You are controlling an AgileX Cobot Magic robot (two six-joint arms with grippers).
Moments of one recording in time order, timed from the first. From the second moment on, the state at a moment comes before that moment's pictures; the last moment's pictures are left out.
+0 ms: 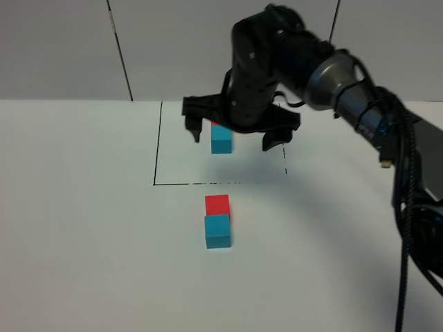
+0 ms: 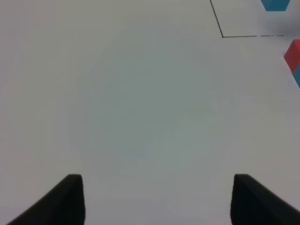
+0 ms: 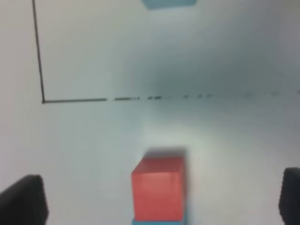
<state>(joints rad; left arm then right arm) -0.01 0.00 -0.51 -0.08 1.07 0.05 0.43 2.29 -2.24 0.01 1.21 0.50</state>
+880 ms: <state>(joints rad) -0.01 0.00 -0.51 -0.08 1.07 0.05 -0.11 1.65 -1.45 0.00 1.21 0.28</state>
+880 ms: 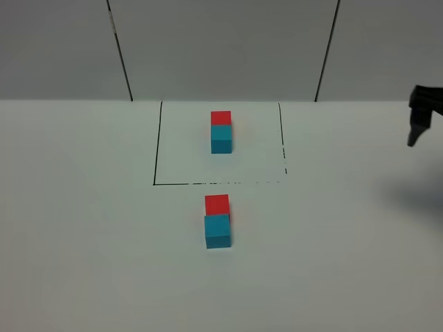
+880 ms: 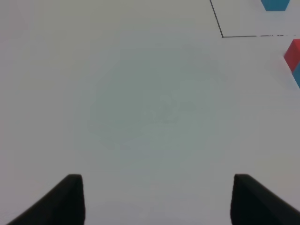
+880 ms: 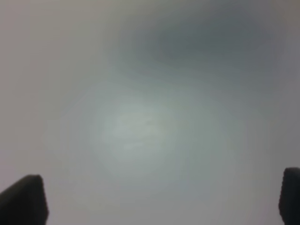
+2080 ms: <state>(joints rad) -0.01 0.00 -0.51 -0.08 1.07 0.05 -0.06 0.35 -0.63 -0.09 1.10 0.28</state>
